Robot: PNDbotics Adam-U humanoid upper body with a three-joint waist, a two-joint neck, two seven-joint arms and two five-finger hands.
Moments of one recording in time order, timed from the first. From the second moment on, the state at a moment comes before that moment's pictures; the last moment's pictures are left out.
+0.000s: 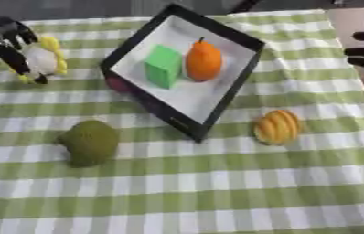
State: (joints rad) left arm -1.21 0.54 -0.04 -0.52 -0.98 0.05 -0.48; right arm -0.41 -0.45 -0.04 -1.69 -0.23 0.19 -0.20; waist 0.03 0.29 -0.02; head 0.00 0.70
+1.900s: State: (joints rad) left arm -1.24 0.56 -0.13 -0.72 -0.99 -0.04 -0.58; right arm -0.40 -0.45 -0.04 -1.69 -0.22 0.19 -0.19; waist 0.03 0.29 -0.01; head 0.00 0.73
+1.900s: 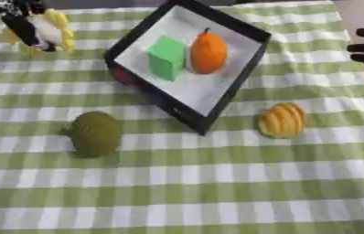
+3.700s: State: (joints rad) left arm -1.38 0.29 -0.31 -0.77 -0.88 -0.18 -0.74; right arm -0.44 -0.46 -0.04 -1.69 -0.23 0.19 -0.20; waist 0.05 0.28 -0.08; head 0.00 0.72
